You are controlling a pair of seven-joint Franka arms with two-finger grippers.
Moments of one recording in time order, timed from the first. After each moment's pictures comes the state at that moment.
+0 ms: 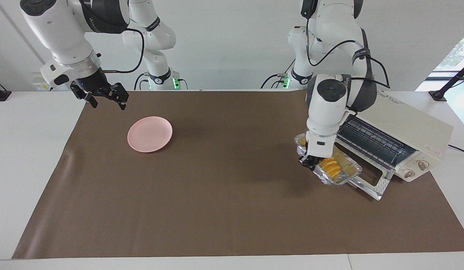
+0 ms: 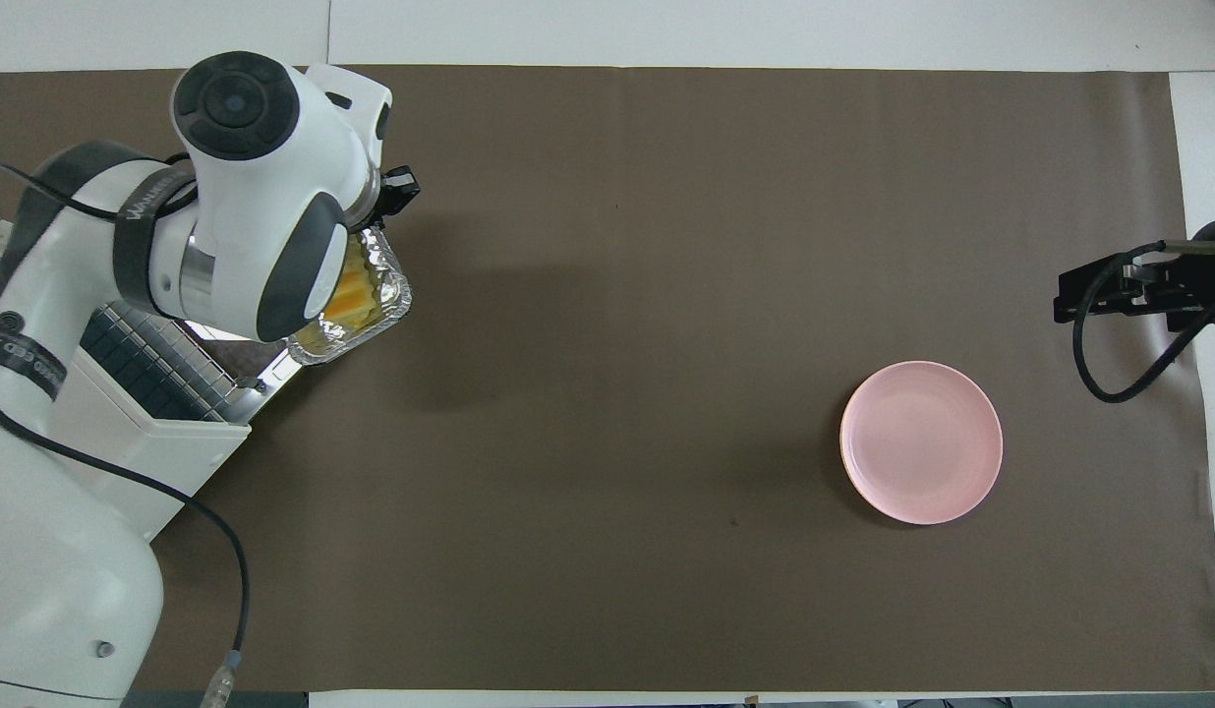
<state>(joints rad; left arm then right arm) -0.52 0.42 0.12 -1.51 0.09 2.01 -0.78 0.01 -0.02 -0.03 -1.66 -0.01 1.58 0.09</state>
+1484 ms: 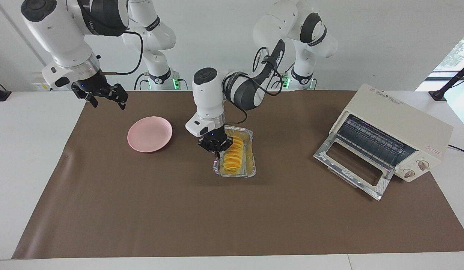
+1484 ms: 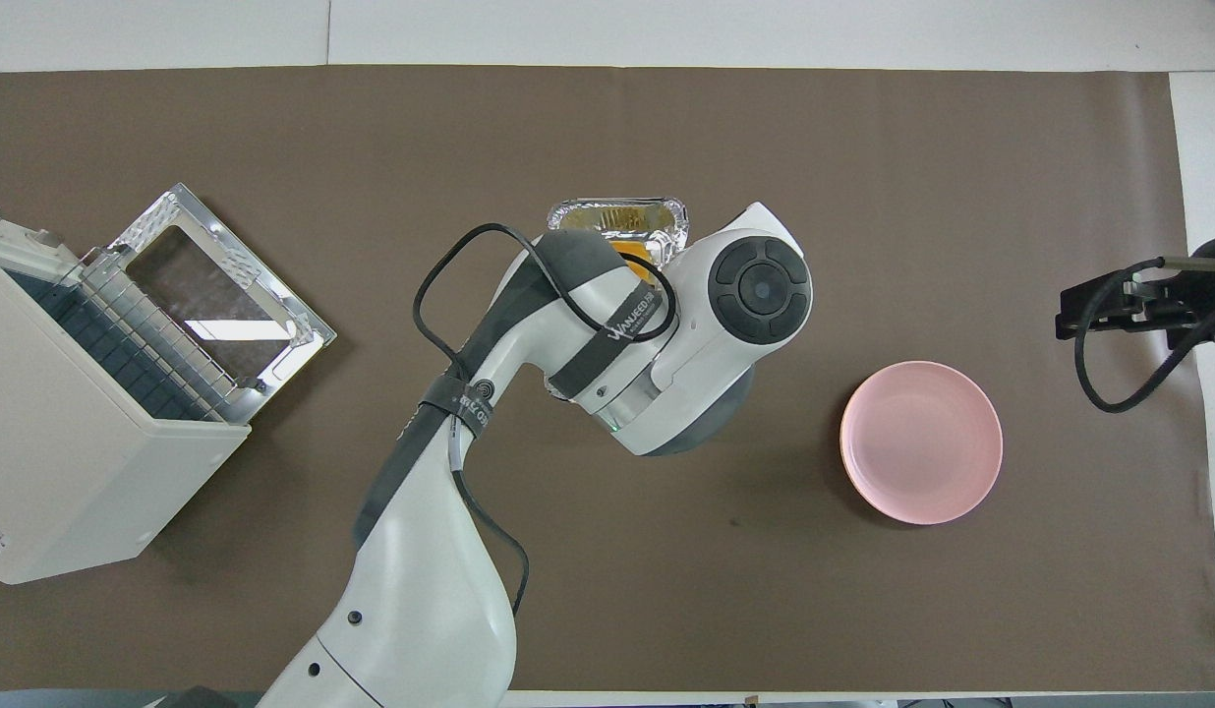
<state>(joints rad) -0.89 0.69 0.11 -1.21 0.10 1.98 -0.72 0.00 -0.04 -0.04 -1.71 -0.01 1.58 0.09</state>
